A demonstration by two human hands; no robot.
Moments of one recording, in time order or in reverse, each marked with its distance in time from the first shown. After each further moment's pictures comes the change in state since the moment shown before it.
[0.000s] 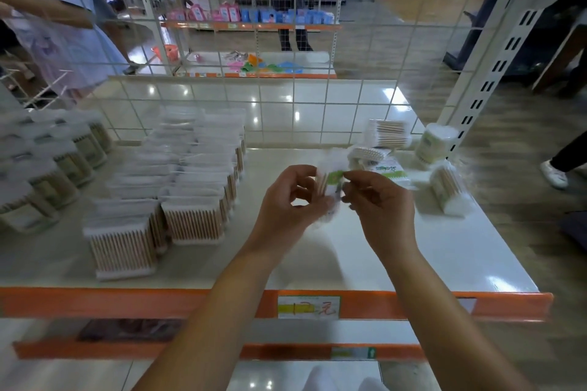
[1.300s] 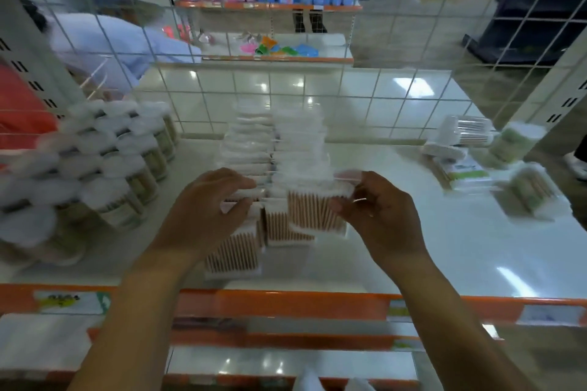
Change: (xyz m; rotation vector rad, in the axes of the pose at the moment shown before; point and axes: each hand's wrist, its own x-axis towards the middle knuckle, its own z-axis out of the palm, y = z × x) left_hand -0.021 0.010 -0.228 0.900 0.017 0.182; right_hand -0.039 -0.060 0.125 -0.022 -0.231 -0.075
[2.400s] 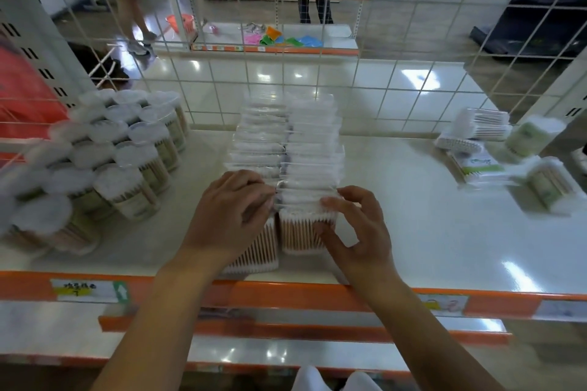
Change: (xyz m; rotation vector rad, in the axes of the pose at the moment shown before) left_hand -0.008 -0.020 0.024 0.092 0.080 0.204; right_hand -0.022 0.063 0.046 -0.349 0.104 -0.289
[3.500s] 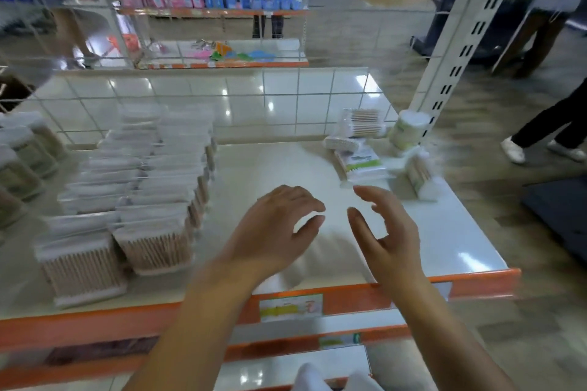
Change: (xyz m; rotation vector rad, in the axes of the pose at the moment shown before) left_hand 0.067 0.186 0.117 -0.197 -0.208 0.165; right_hand -0.013 0.102 -0.175 -0.005 0.193 0.095
